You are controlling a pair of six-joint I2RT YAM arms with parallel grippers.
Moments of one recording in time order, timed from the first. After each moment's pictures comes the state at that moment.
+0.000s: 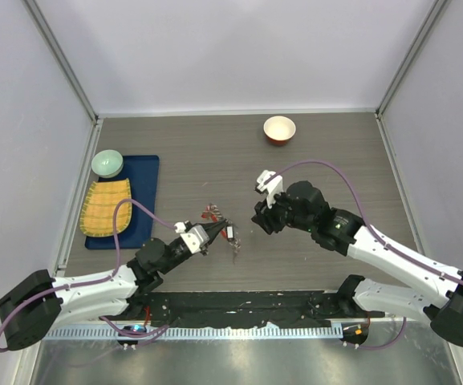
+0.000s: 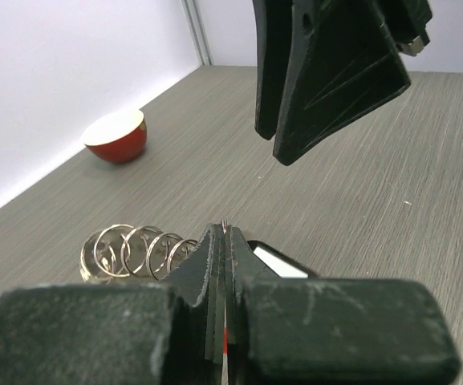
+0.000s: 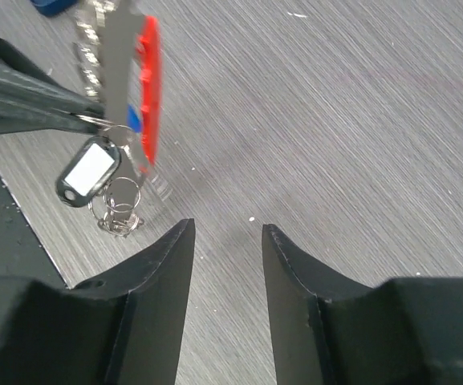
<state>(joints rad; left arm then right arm) -0.99 0.90 0.12 0.96 0.00 0.24 0.84 1.03 0.82 -0.30 -0.07 -0.04</state>
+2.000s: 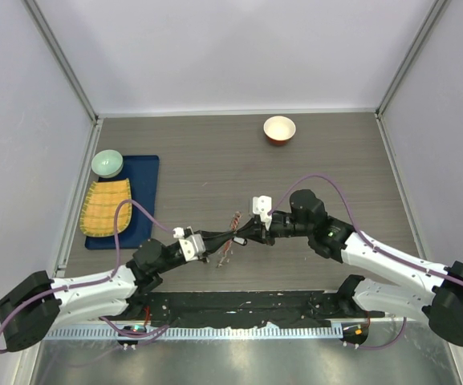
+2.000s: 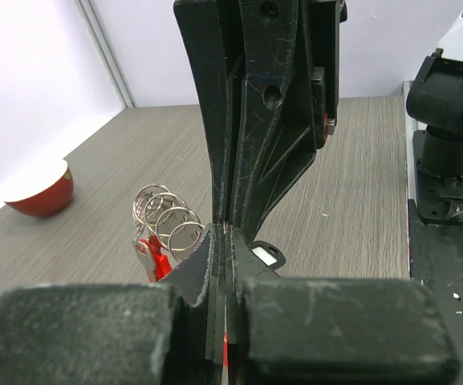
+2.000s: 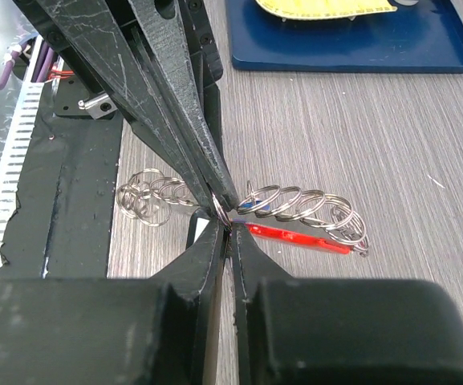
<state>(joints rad) -0.99 0.89 0.12 0.99 0.24 0.18 0.83 1.02 0.62 0.12 -0.63 -0.28</state>
